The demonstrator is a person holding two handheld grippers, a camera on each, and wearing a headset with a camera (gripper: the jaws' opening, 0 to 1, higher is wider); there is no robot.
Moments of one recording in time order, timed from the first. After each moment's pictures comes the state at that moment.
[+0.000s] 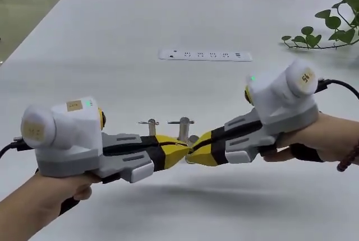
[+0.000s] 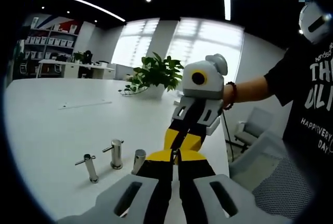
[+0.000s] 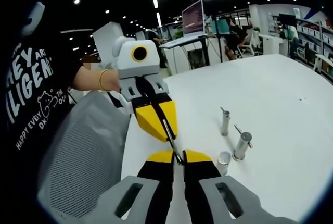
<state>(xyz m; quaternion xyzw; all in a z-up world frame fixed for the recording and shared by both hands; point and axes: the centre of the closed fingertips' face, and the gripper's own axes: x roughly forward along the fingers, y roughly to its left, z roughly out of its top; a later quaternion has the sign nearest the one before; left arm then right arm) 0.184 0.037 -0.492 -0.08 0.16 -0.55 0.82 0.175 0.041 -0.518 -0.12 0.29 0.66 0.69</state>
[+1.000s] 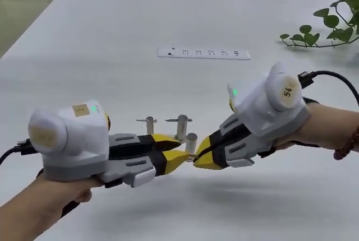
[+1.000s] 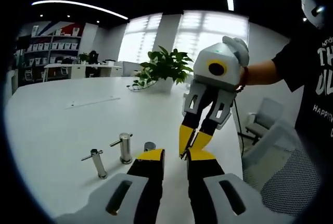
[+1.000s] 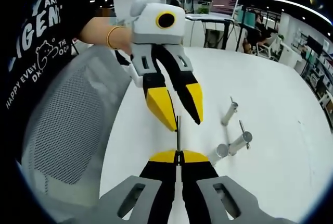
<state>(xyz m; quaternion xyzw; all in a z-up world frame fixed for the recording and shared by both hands) 0.194 0.040 -0.512 -0.04 0.17 -0.51 0.84 0.175 0.024 -0.543 -0.30 0.28 0.66 0.63</state>
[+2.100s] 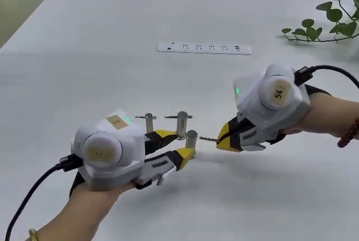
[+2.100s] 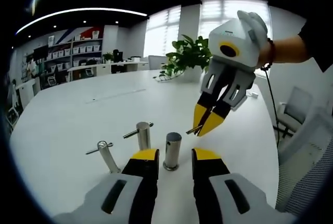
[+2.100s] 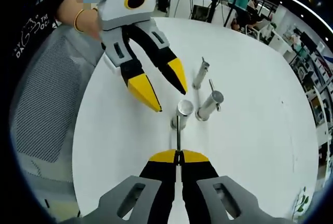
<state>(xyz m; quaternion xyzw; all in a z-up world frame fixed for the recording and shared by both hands) 0.230 0.032 -0.556 0.02 0.19 -0.40 0.89 0.226 -0.022 -0.571 -0.40 0.31 0.58 0.63</state>
